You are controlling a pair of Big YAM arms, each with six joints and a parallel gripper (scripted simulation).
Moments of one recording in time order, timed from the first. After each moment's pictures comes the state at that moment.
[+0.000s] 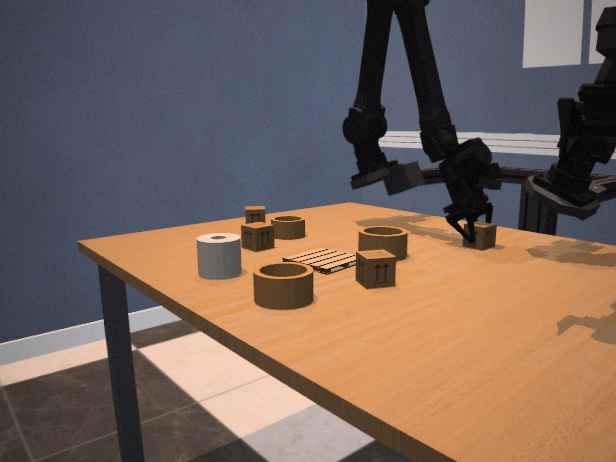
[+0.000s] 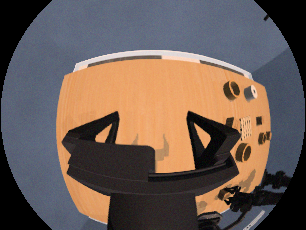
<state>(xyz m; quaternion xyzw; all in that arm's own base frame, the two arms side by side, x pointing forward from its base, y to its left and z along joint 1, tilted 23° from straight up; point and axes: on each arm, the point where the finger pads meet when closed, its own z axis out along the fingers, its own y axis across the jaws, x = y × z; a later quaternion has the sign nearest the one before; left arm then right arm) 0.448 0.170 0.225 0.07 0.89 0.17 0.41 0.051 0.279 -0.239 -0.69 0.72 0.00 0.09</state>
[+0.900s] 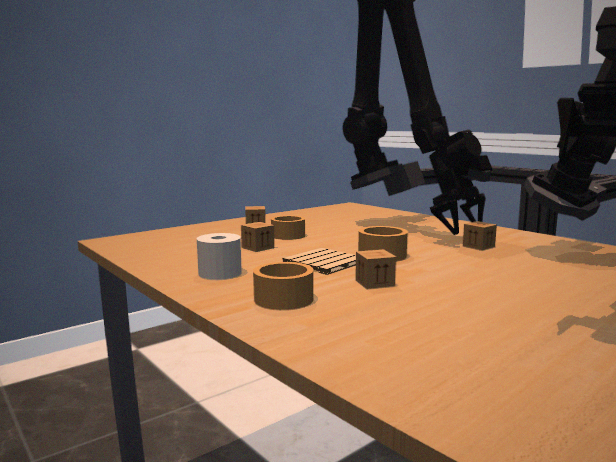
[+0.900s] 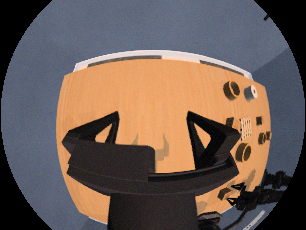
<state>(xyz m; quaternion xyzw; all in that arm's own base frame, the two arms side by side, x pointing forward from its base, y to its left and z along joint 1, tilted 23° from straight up) 0.448 0.170 0.225 0.07 0.89 0.17 0.41 0.046 0.252 -0.211 -0.69 0.72 -0.01 0.08</state>
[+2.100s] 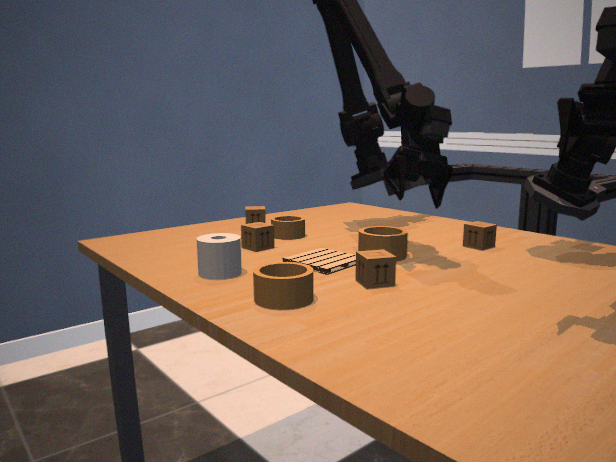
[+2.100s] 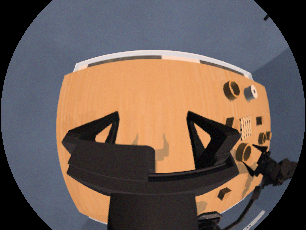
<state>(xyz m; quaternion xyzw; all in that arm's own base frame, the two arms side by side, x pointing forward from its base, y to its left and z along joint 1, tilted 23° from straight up) 0.448 0.170 0.225 0.07 0.89 0.17 0.41 0.310 0.346 -0.109 -0.54 0.78 -0.11 0.30</state>
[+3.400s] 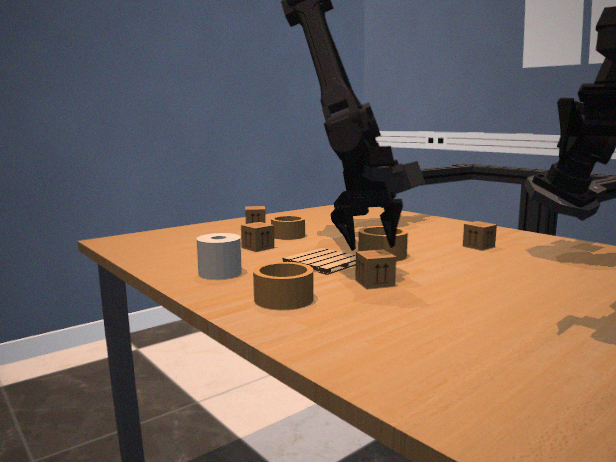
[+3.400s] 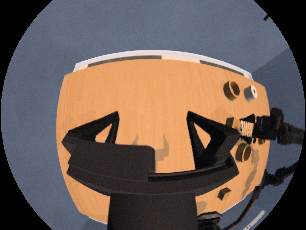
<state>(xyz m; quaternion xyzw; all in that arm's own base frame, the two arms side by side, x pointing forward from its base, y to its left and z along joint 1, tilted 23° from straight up) 0.448 0.170 0.225 0.07 0.89 0.17 0.41 0.419 0.297 -0.157 -0.55 0.82 -0.05 0.15</state>
